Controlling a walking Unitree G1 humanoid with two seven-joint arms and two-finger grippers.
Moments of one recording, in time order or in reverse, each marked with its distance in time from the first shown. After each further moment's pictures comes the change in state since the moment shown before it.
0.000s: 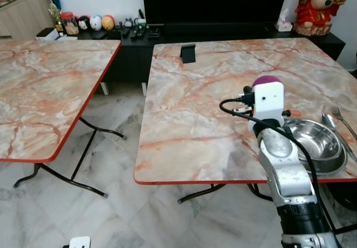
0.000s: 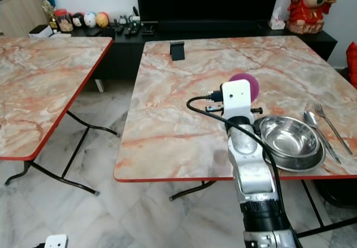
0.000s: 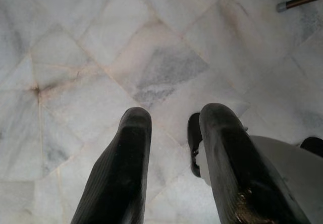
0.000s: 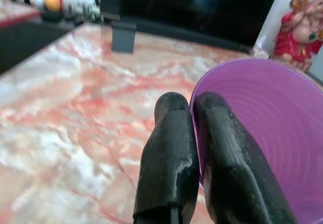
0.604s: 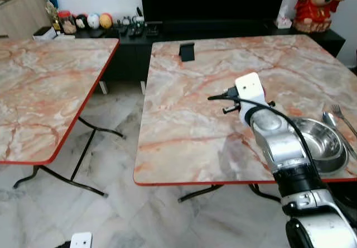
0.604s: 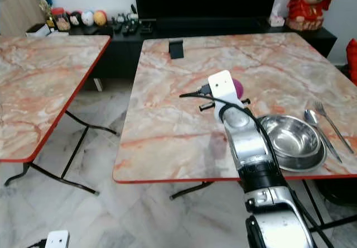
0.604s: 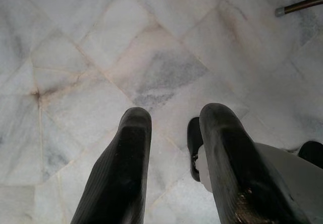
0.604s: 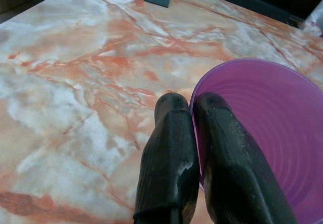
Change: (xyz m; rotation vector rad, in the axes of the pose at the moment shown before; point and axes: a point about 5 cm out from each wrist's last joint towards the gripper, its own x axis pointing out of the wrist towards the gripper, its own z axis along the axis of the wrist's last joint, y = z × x) left arm 0.002 -0.002 0.006 -0.003 -0.013 -0.005; right arm 0.035 0.005 0.007 -0.114 0.196 0.174
